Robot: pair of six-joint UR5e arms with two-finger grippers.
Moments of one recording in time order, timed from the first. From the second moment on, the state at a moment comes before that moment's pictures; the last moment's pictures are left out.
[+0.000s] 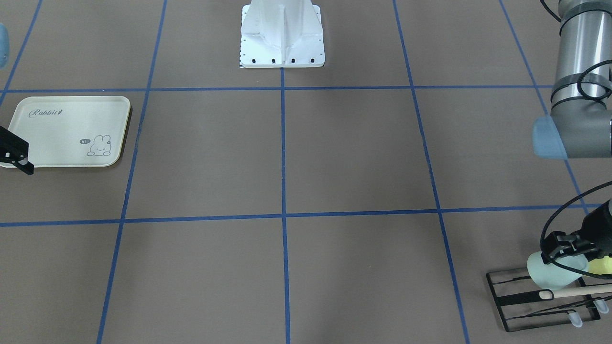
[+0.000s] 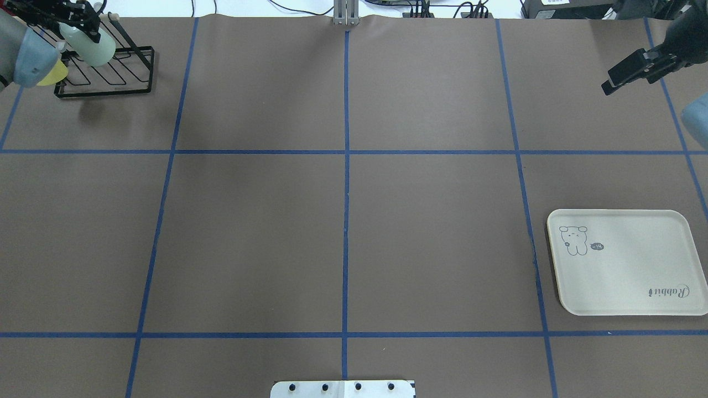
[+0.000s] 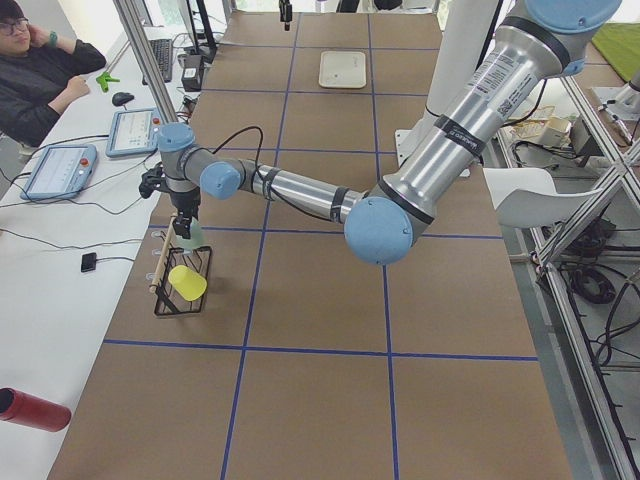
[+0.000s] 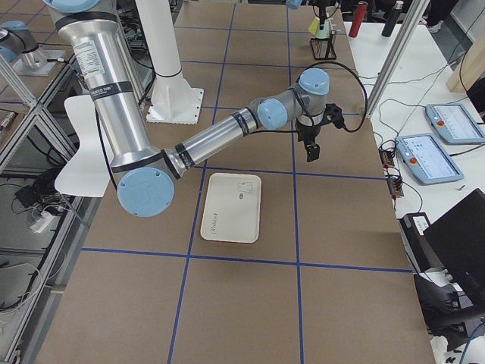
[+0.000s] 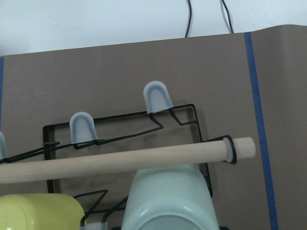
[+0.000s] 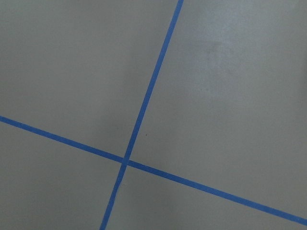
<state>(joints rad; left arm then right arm) -1.24 -2.20 -1.22 -1.78 -2.17 -0.49 1.25 -1.27 1.80 -1.61 2.31 0.27</state>
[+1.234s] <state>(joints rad) -1.31 -2.17 -1.45 -1.64 -2.34 -0.51 1.24 -1.26 1.79 -1.38 2.41 0.50</state>
